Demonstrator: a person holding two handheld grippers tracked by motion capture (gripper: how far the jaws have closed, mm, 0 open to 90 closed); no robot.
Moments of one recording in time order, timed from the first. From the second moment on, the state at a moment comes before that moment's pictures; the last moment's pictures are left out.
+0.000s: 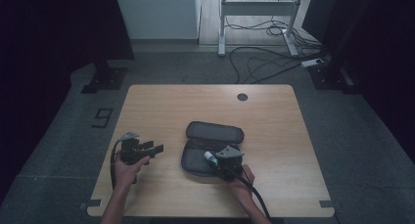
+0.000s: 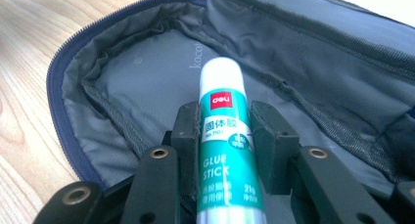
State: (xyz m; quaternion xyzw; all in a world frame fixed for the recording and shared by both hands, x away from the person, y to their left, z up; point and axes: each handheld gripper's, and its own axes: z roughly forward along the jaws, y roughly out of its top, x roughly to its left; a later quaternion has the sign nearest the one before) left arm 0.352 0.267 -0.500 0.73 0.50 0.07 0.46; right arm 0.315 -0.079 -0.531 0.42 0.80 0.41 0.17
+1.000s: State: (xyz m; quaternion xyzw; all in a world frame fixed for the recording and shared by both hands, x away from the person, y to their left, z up) left arm 0.346 0.270 -0.504 0.73 0.51 0.07 0.45; right arm 0.318 -0.096 -0.522 0.43 0.77 0.44 0.16
